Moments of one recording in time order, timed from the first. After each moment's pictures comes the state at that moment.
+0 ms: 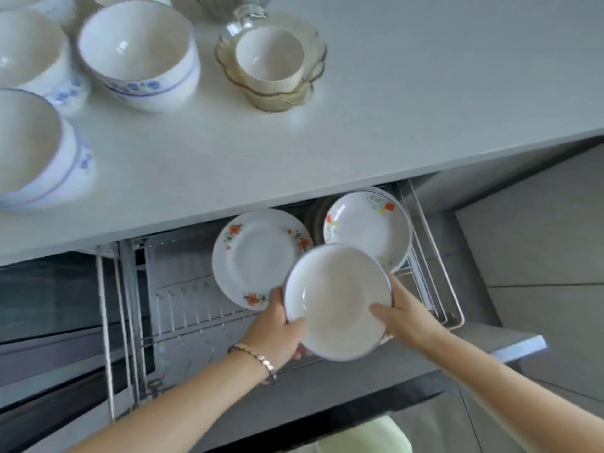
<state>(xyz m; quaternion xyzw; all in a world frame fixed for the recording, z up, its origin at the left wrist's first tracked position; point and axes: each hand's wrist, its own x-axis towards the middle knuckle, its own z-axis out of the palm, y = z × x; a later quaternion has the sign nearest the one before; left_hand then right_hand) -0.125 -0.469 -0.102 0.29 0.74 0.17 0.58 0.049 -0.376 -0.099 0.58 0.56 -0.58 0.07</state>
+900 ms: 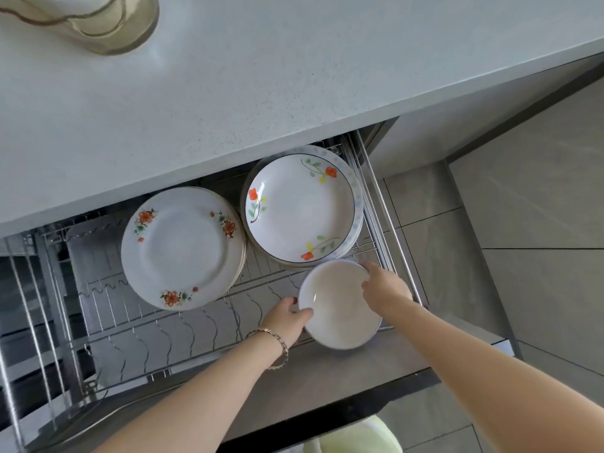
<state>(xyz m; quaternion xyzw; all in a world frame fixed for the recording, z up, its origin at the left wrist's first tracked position) 0.017 -0.400 -0.249 0.14 0.76 0.07 0.63 0.163 -0.296 -0.257 0.64 0.60 -0.40 0.27</state>
